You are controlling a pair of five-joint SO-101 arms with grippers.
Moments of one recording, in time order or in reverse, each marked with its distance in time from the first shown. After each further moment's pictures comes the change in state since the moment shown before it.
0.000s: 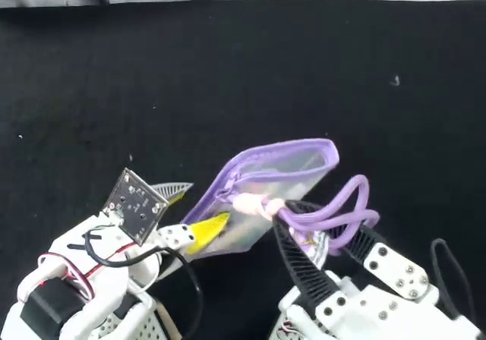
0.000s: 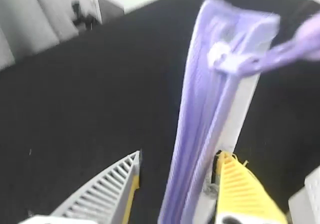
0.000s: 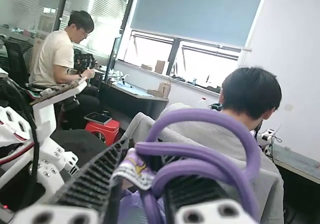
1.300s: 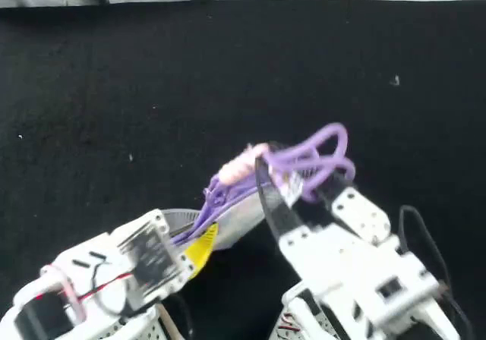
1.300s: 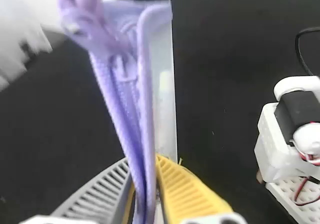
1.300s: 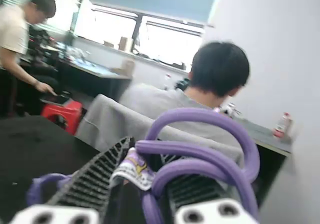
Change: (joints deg) left arm 12.7 -8.9 2.5 4.4 -8.9; right arm 11.0 10.3 7.6 -14.7 -0.2
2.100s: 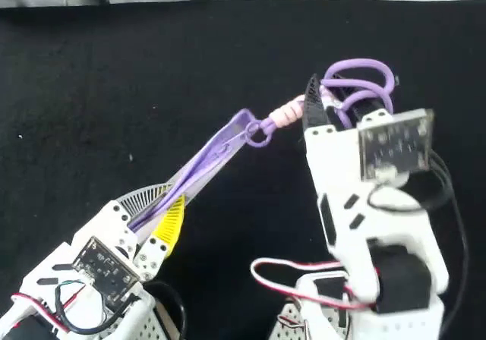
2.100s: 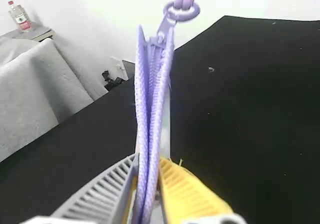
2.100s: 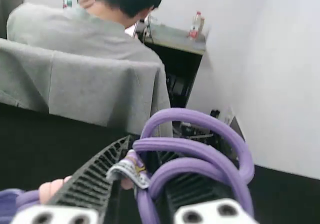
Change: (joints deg) left arm -16.7 -7.4 -0.1 -3.8 -4.0; right arm 26.9 24.4 -12.0 3.9 -5.3
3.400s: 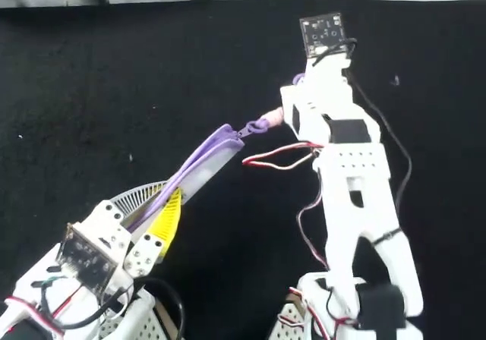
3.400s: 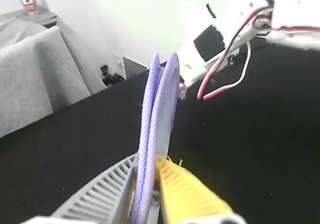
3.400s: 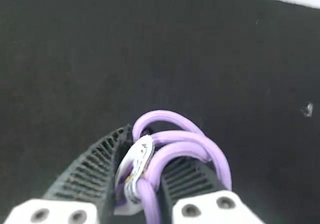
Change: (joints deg) left arm -1.0 0.4 -3.9 -0.3 8.1; right arm 4.0 47.4 2.2 -13.4 -2.6
